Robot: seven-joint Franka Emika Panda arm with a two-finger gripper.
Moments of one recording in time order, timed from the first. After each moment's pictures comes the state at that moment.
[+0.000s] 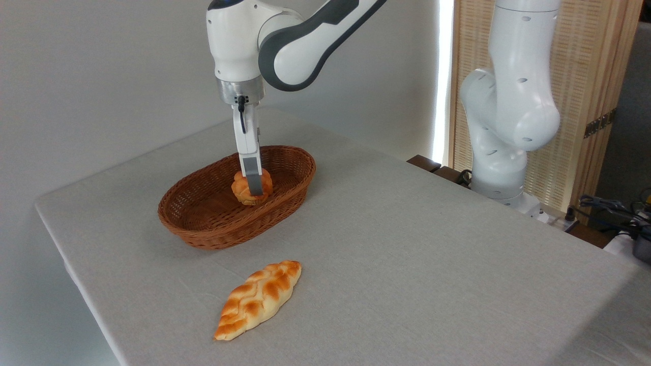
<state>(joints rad) -0.45 -0.10 -0.14 -2.21 -0.14 2.19 0.84</state>
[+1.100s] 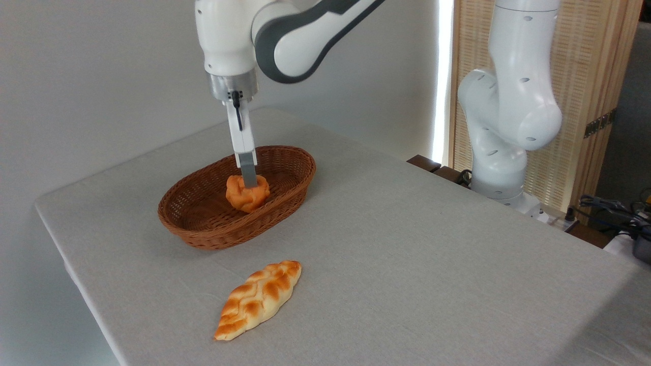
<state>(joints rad) -0.39 -0.11 -0.08 -2.11 -0.15 2.07 0.84</state>
